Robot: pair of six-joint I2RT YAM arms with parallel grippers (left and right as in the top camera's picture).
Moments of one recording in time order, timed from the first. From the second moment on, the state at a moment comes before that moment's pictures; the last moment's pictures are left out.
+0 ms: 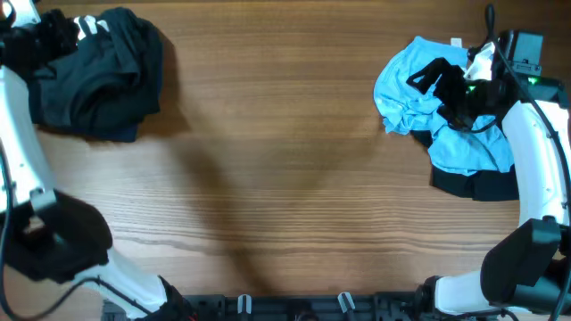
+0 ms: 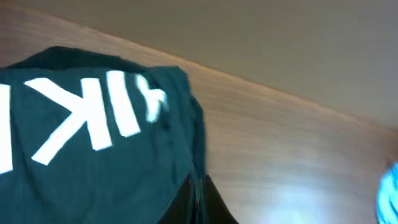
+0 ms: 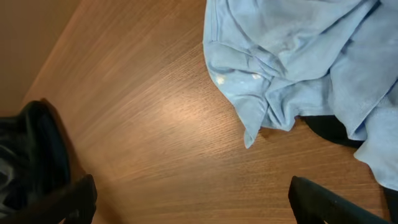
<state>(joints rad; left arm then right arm) 0.43 1.92 1.92 -0.81 0.47 -0.04 -0.19 1.64 1.38 -0.86 -0.45 0.44</state>
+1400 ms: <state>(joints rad) 0.43 1.56 1.93 -1.13 0.18 -0.24 -0.19 1.47 1.94 -1.03 -0.10 0.28</state>
